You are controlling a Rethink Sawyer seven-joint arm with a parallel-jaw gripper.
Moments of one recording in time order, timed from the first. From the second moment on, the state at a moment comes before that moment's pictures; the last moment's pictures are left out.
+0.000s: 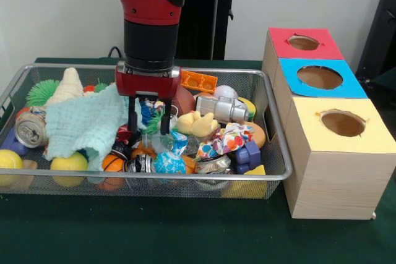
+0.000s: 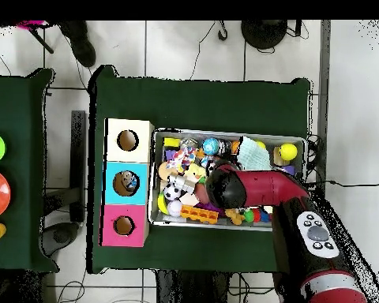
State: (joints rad) arm -0.51 -0.56 0.19 1.64 -0.51 0.29 1.82
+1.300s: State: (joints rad) arm -0.60 -0.53 0.31 1.64 -0.59 0.18 1.82
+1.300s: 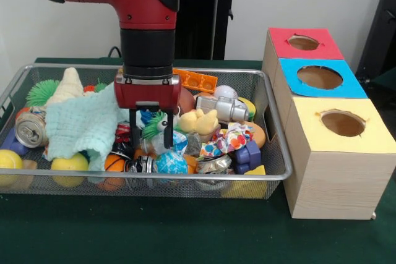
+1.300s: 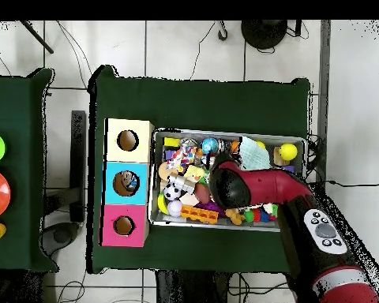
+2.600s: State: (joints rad) arm -0.79 -0.58 0.79 1.66 -0.63 0.64 1.46
